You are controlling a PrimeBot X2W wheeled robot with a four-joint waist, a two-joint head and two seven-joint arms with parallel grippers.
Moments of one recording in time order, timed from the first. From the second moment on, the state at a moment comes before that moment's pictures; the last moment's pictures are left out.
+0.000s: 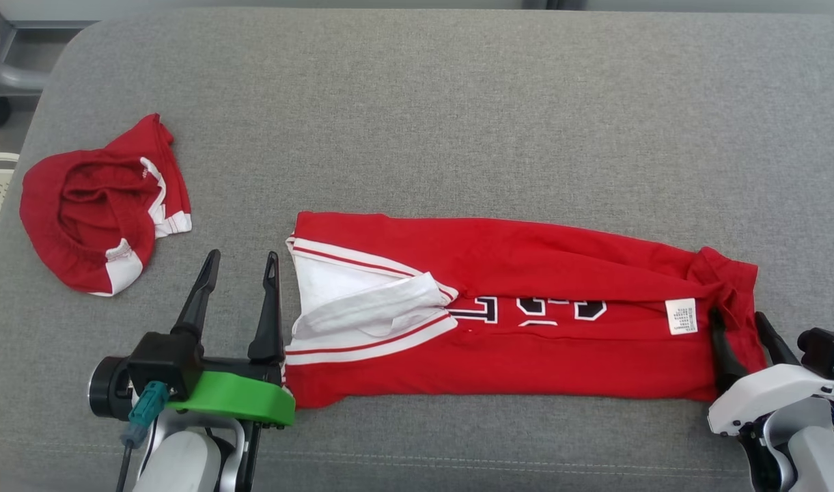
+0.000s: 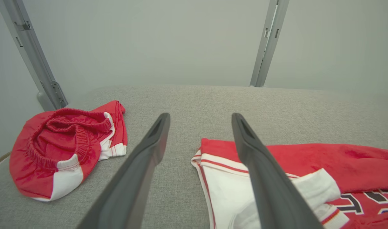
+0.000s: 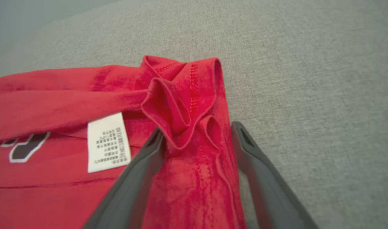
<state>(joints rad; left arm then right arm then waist) -0.18 0.21 -0.33 0.13 -0.37 0.10 -0.26 -0.20 -0.24 -0.01 0.58 0.42 0.13 -0.22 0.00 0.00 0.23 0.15</state>
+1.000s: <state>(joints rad) -0.19 0.15 -0.24 0.14 -0.29 0.04 -0.26 -0.20 -0.32 -0.25 0.44 0.44 0.13 -0.26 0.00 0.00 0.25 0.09</state>
